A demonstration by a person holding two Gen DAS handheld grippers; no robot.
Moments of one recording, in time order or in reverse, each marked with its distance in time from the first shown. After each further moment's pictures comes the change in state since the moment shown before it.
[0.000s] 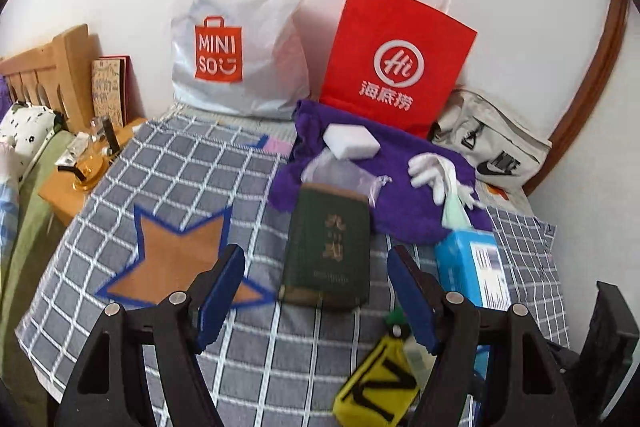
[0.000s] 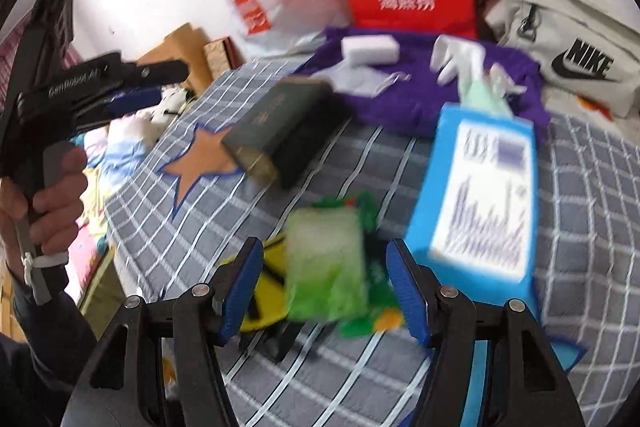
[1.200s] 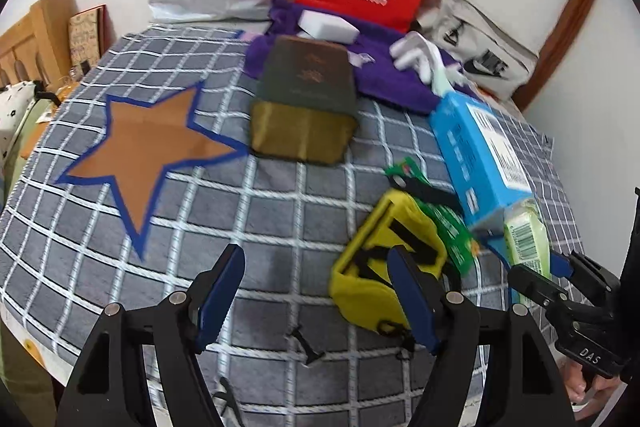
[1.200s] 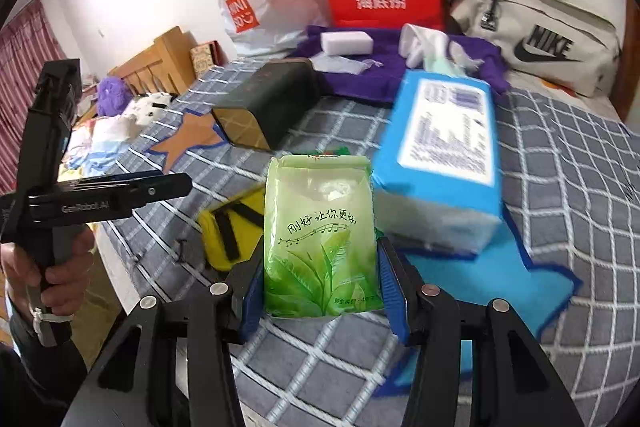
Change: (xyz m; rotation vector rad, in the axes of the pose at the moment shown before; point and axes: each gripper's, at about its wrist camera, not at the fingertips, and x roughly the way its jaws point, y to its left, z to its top) left arm 0.023 -0.011 -0.106 0.086 0.189 -0.032; right arm -0.020 -0.014 -0.057 0.013 -0.069 -0.116
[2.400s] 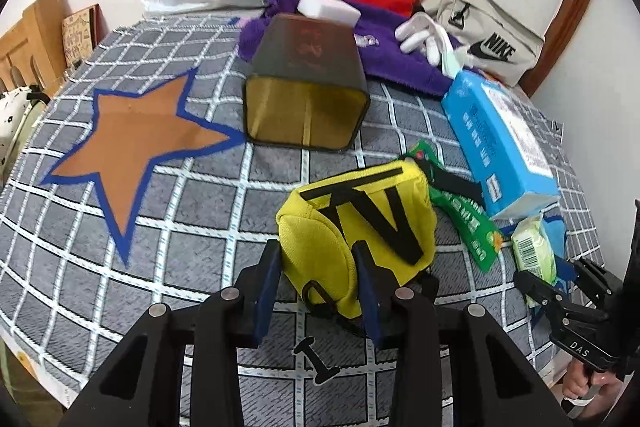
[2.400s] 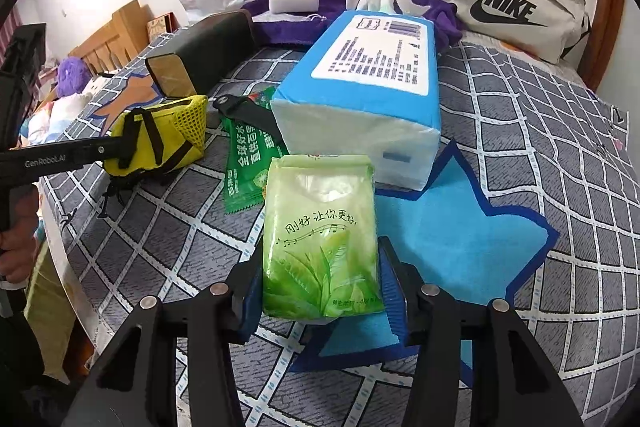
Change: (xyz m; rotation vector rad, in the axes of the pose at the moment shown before) left arm 0.019 0.007 -0.003 0.020 0.000 0.021; right arm 0.022 -0.029 -0.024 0.011 0.061 -0.126
